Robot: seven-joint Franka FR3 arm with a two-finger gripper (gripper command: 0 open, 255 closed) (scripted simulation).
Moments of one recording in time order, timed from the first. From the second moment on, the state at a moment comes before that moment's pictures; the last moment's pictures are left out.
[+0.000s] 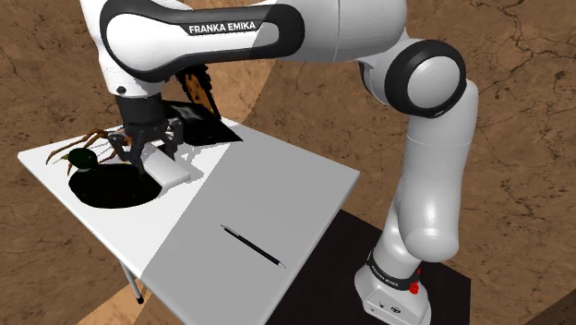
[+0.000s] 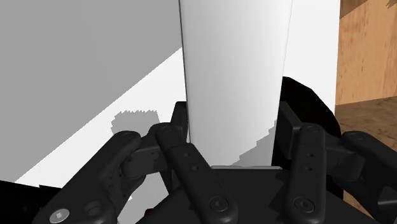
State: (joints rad) arm 0.32 0.24 0.31 -1.51 -0.09 1.73 0.73
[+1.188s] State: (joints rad) arm 0.33 0.12 0.32 -1.72 -0.11 1.90 0.78
